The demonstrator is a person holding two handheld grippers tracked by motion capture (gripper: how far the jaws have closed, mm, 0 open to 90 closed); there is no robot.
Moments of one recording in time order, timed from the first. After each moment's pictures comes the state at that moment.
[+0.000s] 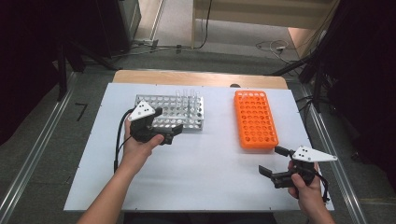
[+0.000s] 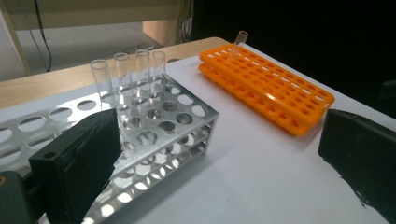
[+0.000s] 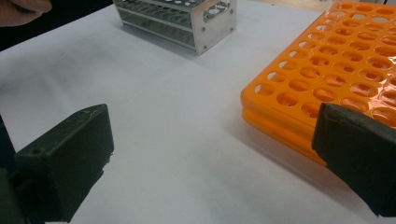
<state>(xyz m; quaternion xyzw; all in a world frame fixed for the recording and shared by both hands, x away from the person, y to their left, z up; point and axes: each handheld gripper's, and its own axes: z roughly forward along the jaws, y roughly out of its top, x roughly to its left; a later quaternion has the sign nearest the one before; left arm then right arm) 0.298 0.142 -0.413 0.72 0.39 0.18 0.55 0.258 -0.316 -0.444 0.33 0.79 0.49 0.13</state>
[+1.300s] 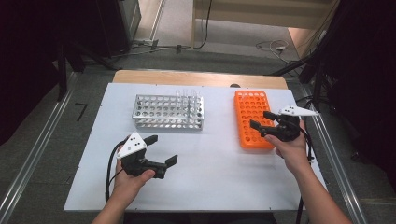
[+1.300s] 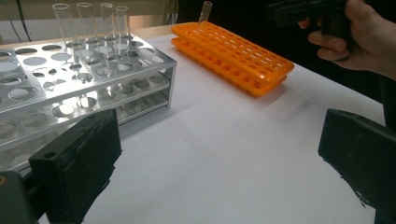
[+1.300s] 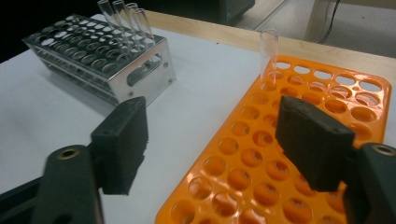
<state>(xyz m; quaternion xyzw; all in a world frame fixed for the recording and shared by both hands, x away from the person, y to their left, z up) 0.231 0.146 -0.443 0.72 0.38 0.16 0.56 0.370 -0.281 -0.415 0.39 0.77 0.47 0.17</state>
